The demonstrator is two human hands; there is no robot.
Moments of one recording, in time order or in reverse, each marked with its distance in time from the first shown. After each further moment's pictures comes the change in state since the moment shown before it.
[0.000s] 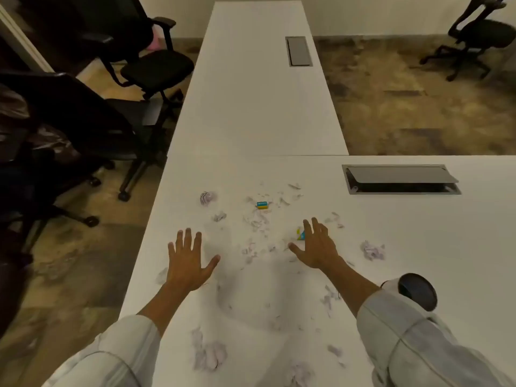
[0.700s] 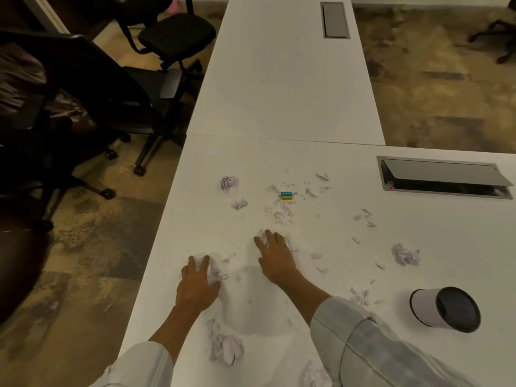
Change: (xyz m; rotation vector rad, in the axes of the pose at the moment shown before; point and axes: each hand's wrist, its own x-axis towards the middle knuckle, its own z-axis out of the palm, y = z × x) left_hand -0.038 -0.040 0.063 -0.159 -0.234 -0.252; right_hand 0.013 -0.129 0.099 -0.158 -0.106 -0.286
